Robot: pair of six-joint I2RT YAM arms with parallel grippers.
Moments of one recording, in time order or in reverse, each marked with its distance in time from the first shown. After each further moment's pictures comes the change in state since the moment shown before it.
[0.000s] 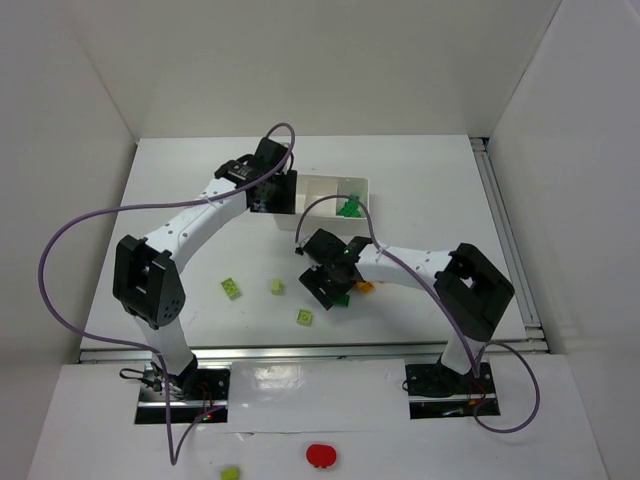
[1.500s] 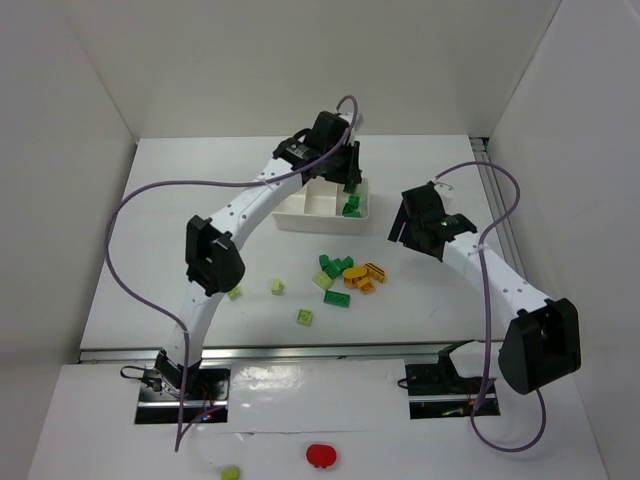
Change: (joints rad) left arm -0.136 0.457 0.719 0.038 0.214 0.078; right arm -0.564 -0.398 -0.100 -0.051 0.298 0.518
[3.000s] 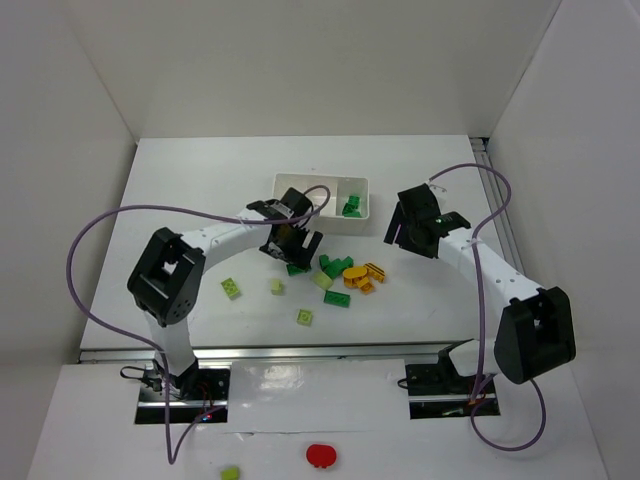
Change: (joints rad) left arm 0.019 -0.407 -1.041 0.108 -0.061 0.142; right arm 0.000 0.044 0.000 0.007 -0.048 -0.004
